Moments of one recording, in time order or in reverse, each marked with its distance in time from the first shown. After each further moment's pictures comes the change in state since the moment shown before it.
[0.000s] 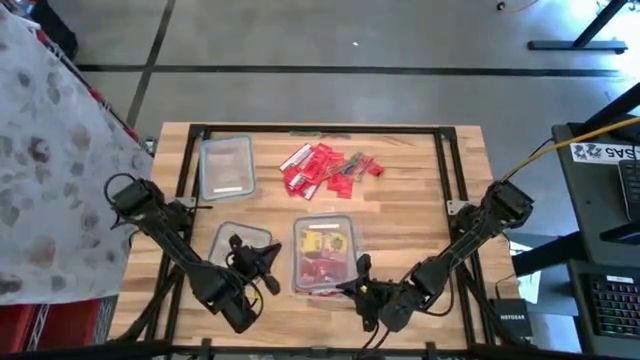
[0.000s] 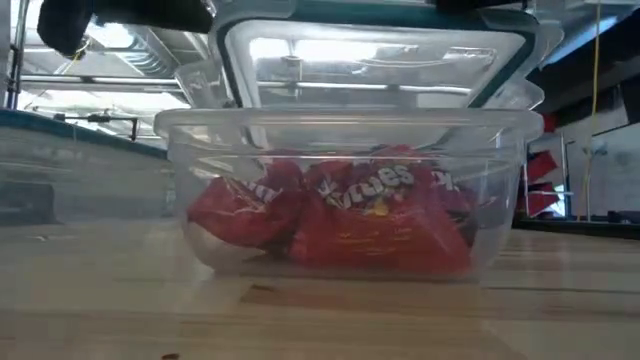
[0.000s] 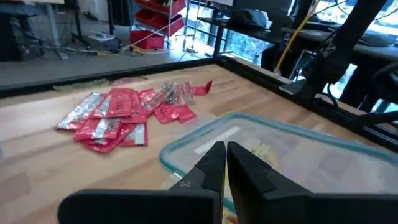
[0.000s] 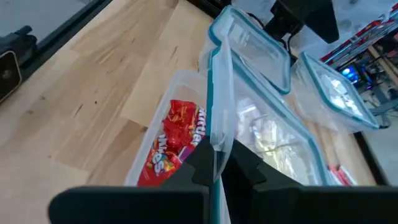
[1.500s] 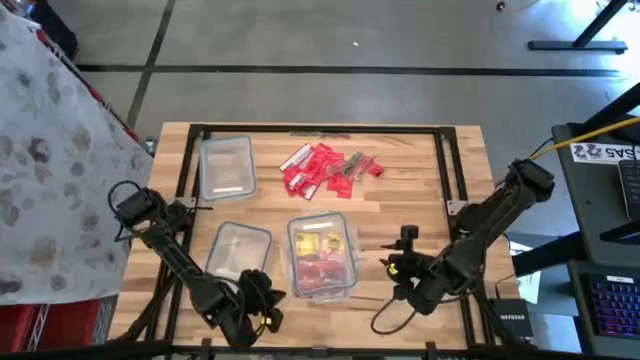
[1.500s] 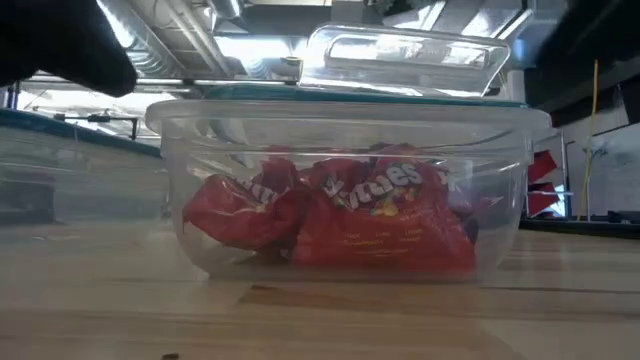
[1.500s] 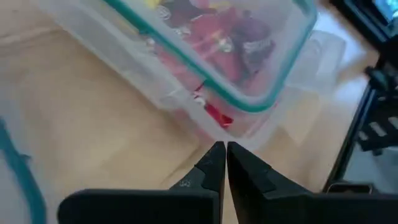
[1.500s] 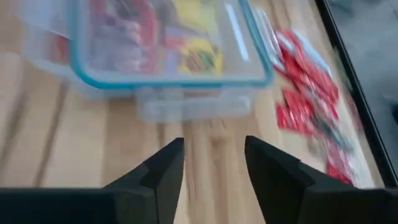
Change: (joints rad) left arm -0.061 0.089 0.020 0.389 0.567 0.036; right arm 0.051 -0.282 -0.045 -0.884 0.029 0.725
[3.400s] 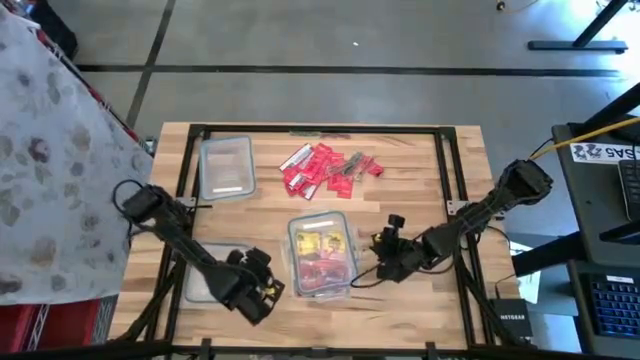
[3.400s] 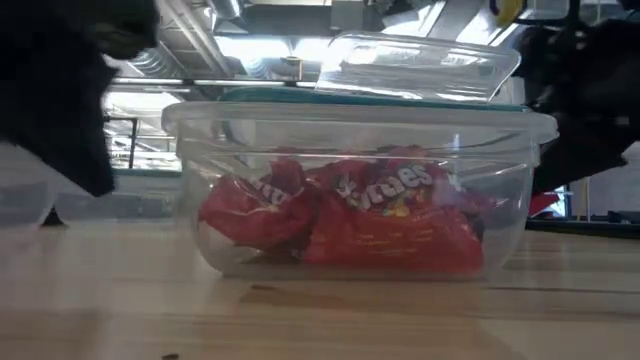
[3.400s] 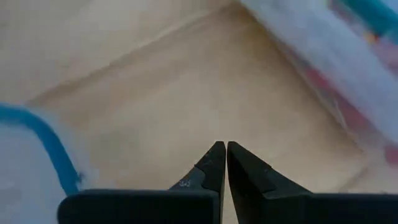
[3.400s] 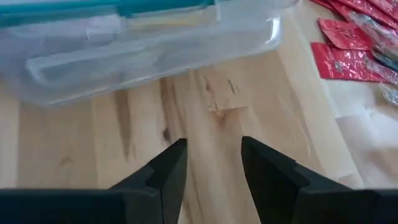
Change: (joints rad) left arm 0.148 0.002 0.000 -0.452 0.238 -0.121; right arm -0.237 0.003 -0.359 0.582 -0.153 -0.123
